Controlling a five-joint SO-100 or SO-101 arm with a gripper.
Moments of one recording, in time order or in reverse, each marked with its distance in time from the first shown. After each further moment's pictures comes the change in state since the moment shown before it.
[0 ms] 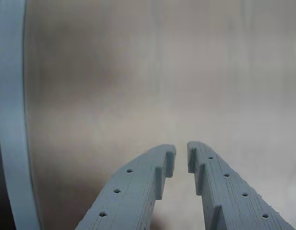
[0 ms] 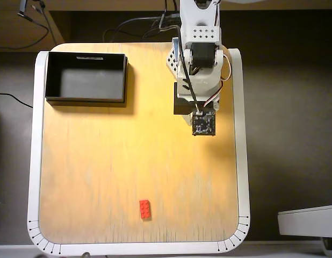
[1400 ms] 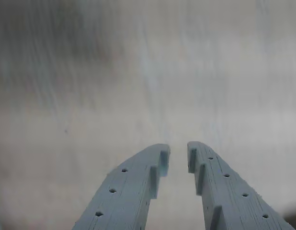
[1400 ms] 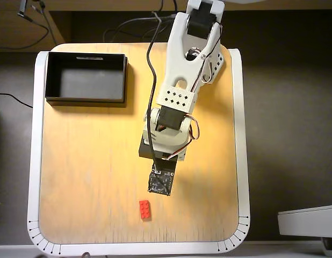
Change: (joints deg) arm 13.0 -52.4 -29.2 -15.6 5.1
